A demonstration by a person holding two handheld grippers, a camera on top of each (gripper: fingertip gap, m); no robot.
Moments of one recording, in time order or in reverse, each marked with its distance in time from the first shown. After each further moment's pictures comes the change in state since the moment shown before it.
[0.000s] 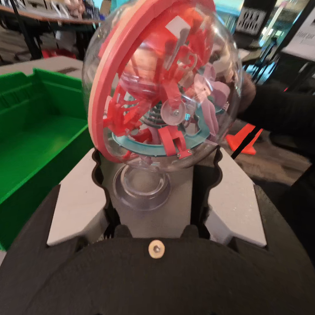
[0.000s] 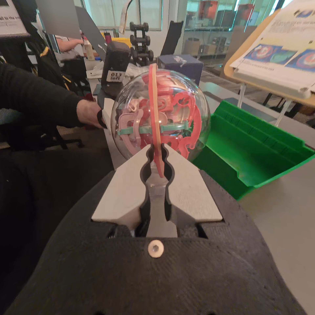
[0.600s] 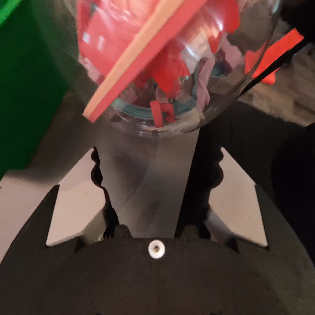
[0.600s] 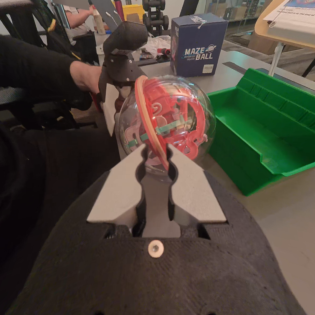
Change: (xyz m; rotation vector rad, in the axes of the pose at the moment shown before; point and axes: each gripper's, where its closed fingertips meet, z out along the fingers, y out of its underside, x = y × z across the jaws) left arm -0.004 0.090 -0.017 -0.535 -0.023 -0.085; right arm 0.000 0.037 0.013 -0.107 -0.108 0.055
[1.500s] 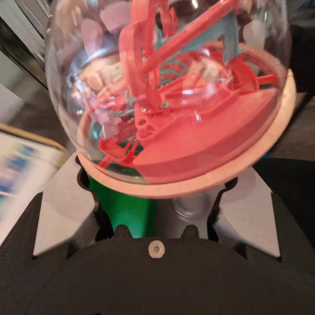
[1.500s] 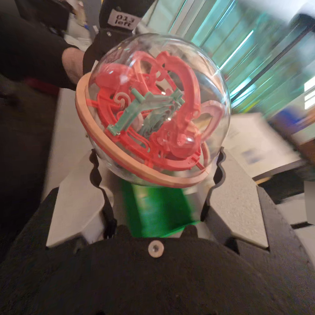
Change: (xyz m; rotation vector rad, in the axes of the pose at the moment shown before) left arm 0.034 -0.222 -0.108 0.330 -0.250 0.530; right arm 0.003 -0.192 -0.043 0.117 0.250 -0.688
